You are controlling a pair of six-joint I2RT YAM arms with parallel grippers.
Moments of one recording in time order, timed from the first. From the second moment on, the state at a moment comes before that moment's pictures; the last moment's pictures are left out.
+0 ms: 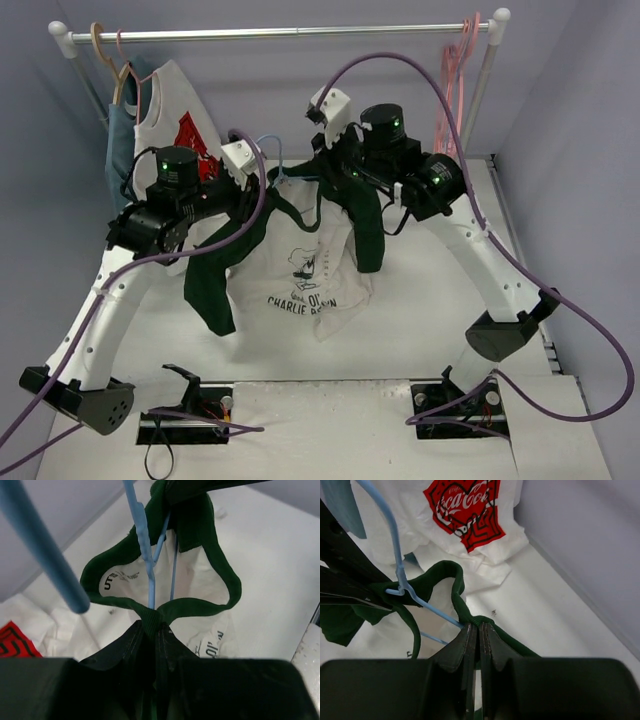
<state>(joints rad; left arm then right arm) -0.40 1.20 1.52 -0.70 0.50 0.22 0.73 1.65 2.05 -0.75 -0.15 -0.17</state>
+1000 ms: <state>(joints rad) -0.40 0.97 0.79 -0.01 0.75 -0.08 0.73 1.43 1.39 -0.47 -0.28 -0.14</state>
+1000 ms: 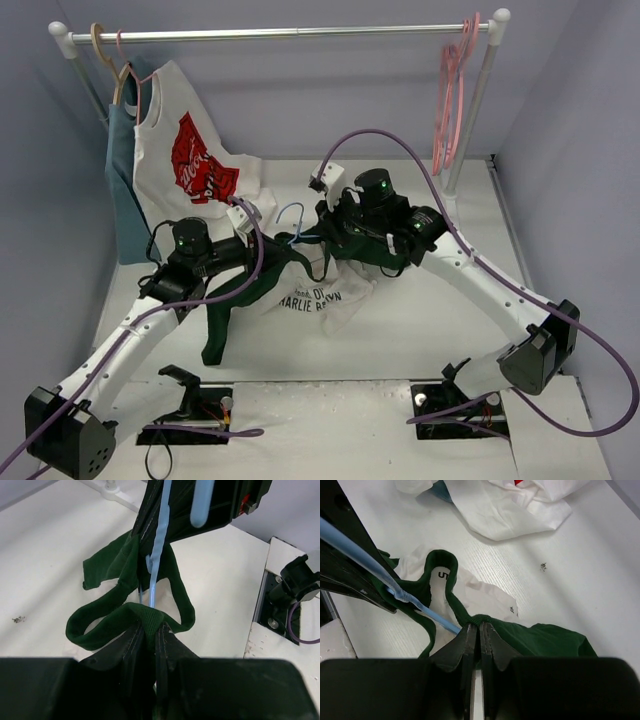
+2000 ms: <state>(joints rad) -0.40 0.90 0.64 0.23 0.73 -0.20 0.45 1.28 1.36 -0.66 -0.51 -0.41</state>
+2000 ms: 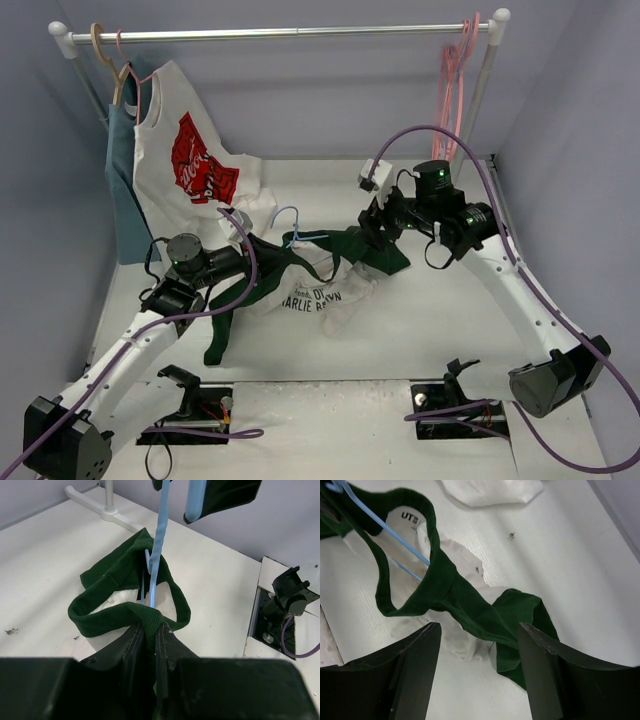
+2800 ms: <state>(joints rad) -0.40 0.92 0.75 0.09 0.84 -0.16 0.44 1.51 1.37 -0.75 -0.73 -0.75</state>
